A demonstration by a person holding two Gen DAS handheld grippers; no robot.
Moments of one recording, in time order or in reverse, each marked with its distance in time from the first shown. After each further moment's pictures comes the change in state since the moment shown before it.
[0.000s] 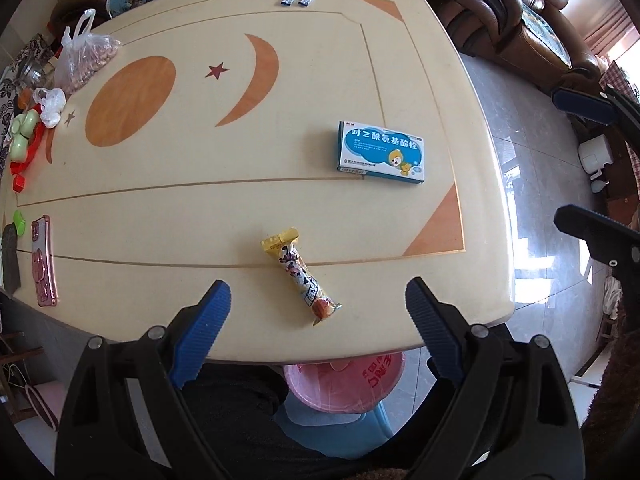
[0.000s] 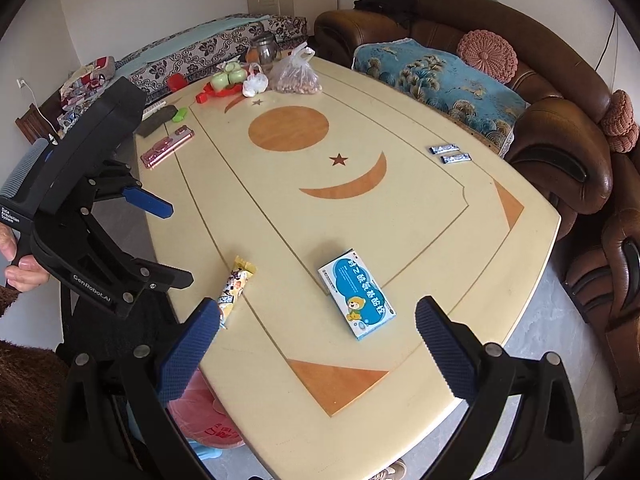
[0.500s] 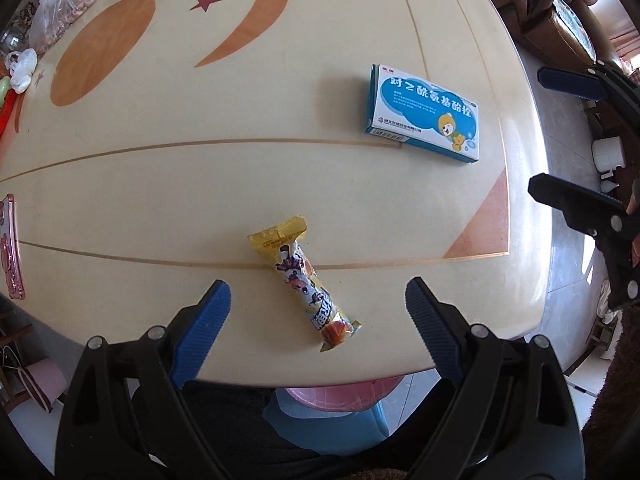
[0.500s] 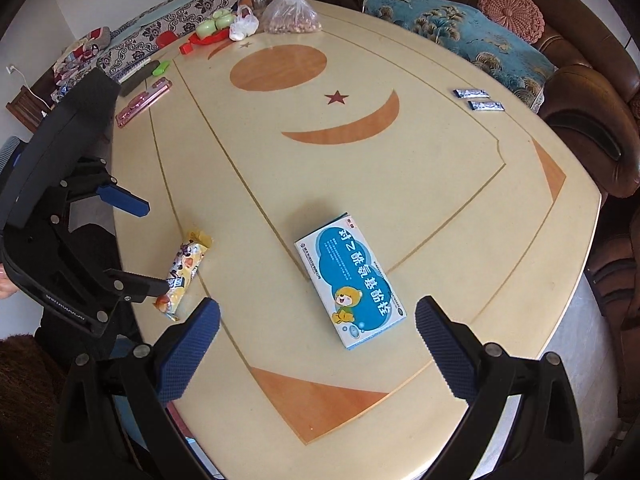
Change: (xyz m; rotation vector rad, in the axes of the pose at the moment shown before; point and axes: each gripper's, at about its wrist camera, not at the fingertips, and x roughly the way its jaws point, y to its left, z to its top) left arm 0.088 0.016 0.014 -0.052 0.147 -0.018; right arm 0.115 -0.028 -0.002 -0.022 0.174 0.047
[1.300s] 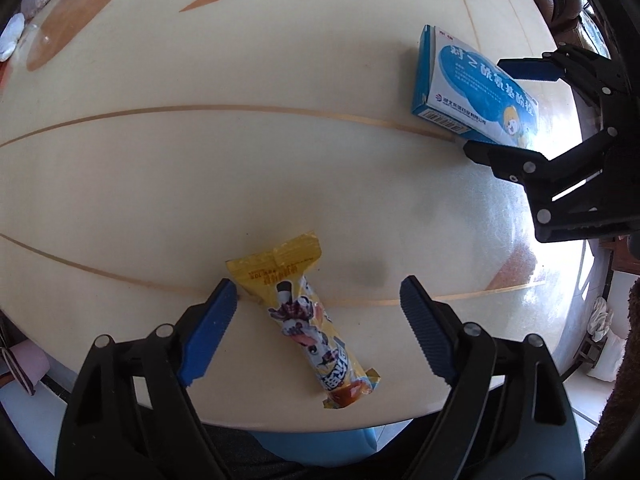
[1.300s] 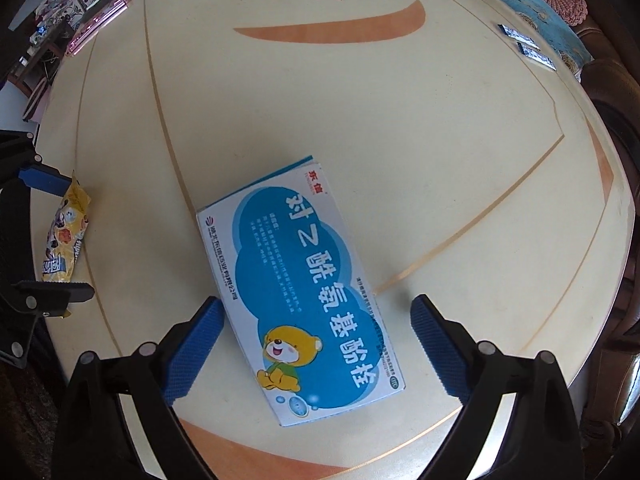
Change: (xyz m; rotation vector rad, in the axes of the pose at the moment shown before) left arm 0.060 0.017 0.011 -0.073 0.041 -0.009; right arm 0.113 -0.027 0.012 -0.063 0.191 -0.060
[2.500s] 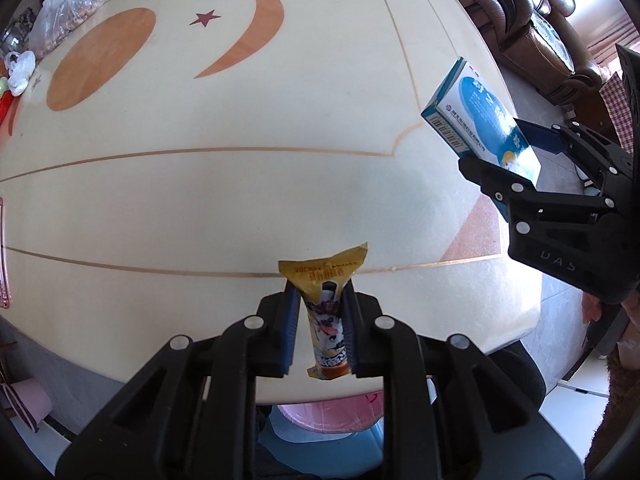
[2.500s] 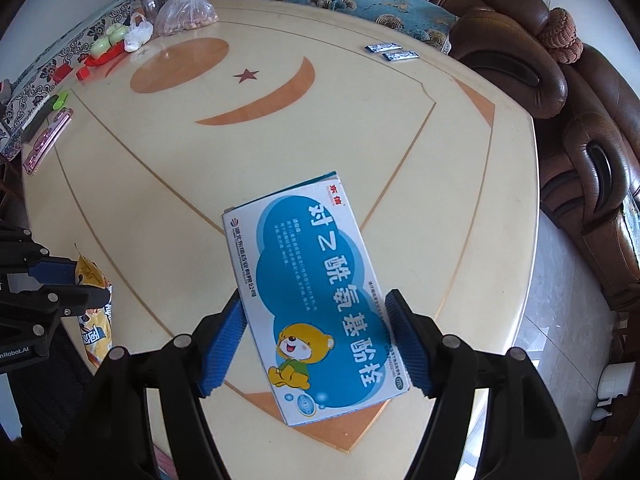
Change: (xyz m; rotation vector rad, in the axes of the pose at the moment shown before) left arm -0.051 -0.007 -0.042 0.100 -0.170 -0.056; right arm -0.100 0.052 -0.051 0.406 -0.196 -0.189
